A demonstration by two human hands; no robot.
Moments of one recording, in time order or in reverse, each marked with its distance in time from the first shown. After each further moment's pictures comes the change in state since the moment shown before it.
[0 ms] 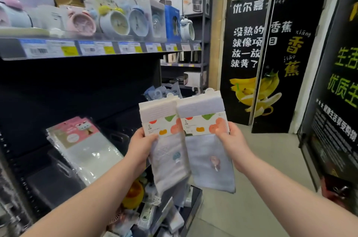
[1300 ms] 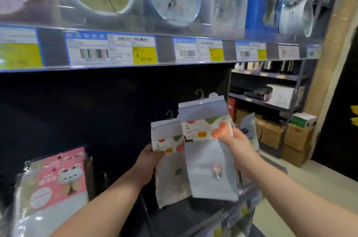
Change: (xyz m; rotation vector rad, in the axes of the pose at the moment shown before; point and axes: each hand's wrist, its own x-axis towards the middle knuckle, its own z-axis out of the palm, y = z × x) left_hand 0.345 -0.027 -0.042 0.070 0.335 -0.104; right_hand 0.378 0.043 0.228 0.204 -0.627 0.038
